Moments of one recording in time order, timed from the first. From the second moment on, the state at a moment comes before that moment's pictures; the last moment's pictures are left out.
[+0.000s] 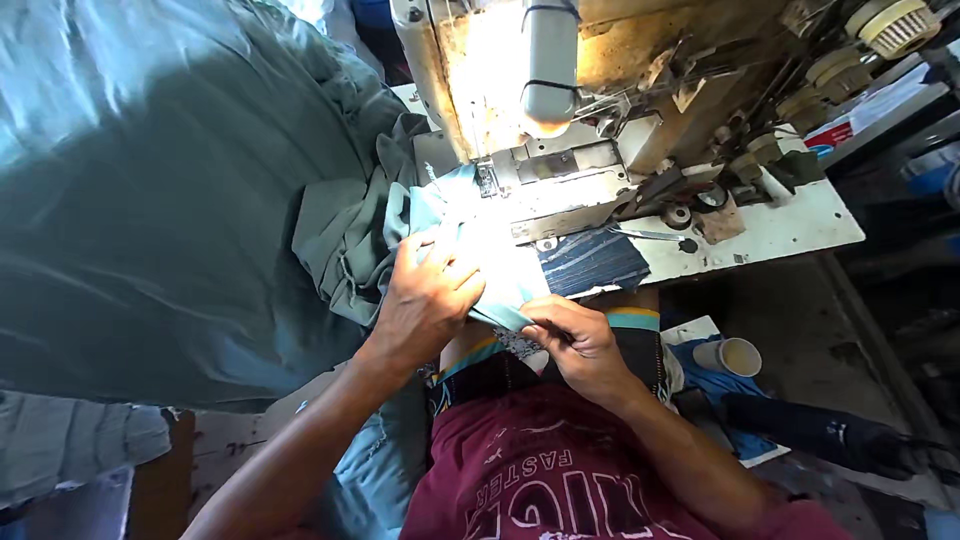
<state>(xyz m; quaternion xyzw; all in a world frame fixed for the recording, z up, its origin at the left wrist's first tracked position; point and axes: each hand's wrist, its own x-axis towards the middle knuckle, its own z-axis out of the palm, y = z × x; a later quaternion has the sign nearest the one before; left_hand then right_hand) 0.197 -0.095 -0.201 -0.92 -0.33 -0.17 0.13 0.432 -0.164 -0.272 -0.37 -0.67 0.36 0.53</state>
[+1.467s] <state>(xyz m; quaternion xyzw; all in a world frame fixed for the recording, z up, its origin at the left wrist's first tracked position) 0.154 -0.081 -0.096 -0.96 -0.18 -0.20 -0.10 0.424 -0.089 -0.218 -0.27 -0.77 0.35 0.47</state>
